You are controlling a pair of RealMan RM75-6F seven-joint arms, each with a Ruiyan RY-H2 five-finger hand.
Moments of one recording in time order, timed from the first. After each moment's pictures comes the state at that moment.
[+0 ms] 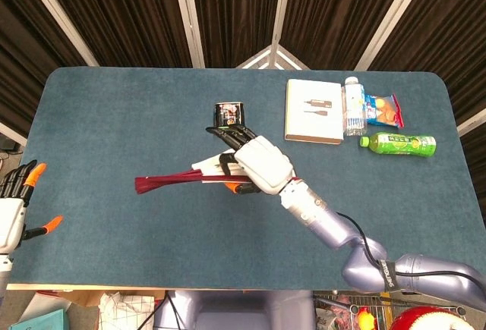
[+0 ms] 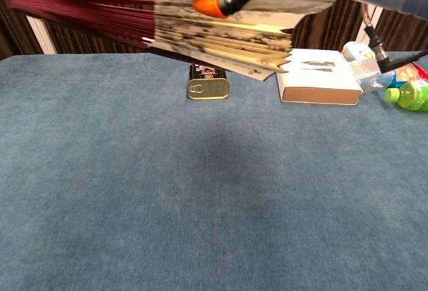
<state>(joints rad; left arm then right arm) -0.12 -1.23 -0.11 -1.47 1.52 1.47 -0.14 0.89 -1.36 0.38 -1.76 -1.38 0.94 -0.02</state>
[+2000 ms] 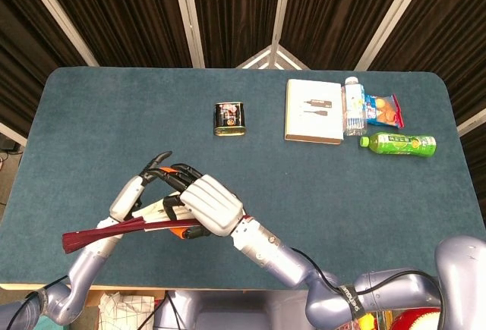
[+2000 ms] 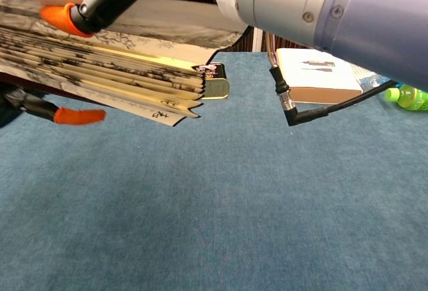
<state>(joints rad) -0.49 -1.56 -0.10 -1.39 1.60 1.24 -0.70 1.00 -1.57 0.36 -1.94 -1.20 1.03 -0.21</state>
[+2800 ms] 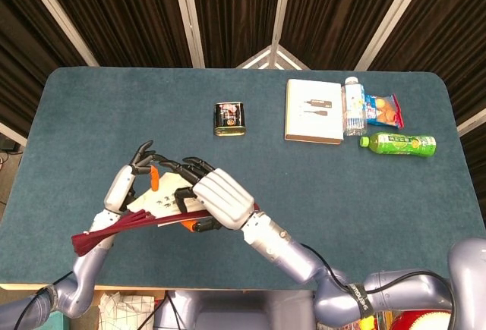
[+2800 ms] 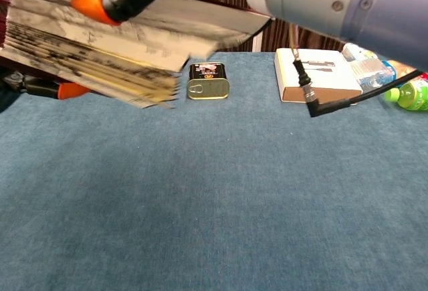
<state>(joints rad) -0.49 -1.62 -0.16 -1.31 1.53 1.32 -0.67 0.97 -1.52 0.36 -1.95 -1.22 1.04 -0.14</state>
